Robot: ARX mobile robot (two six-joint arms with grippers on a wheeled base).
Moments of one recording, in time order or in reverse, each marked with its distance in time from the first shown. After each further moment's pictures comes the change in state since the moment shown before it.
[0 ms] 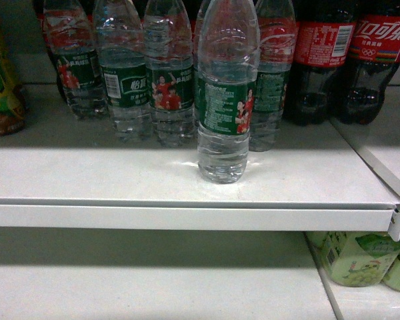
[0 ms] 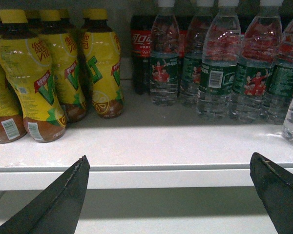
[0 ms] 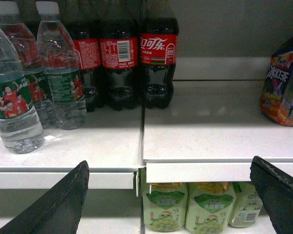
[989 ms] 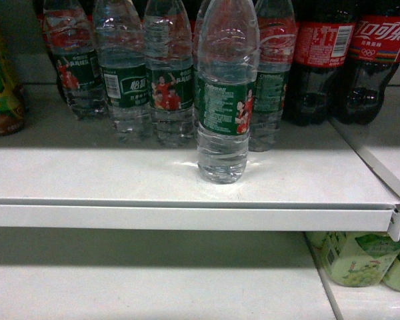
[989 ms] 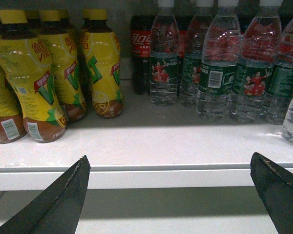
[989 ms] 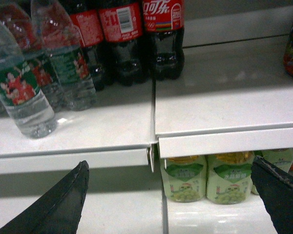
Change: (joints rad) left arm 0.000 0.000 0.000 0.001 0.001 0.000; right arm -0.077 0.090 0.028 -0.053 -0.132 0.086
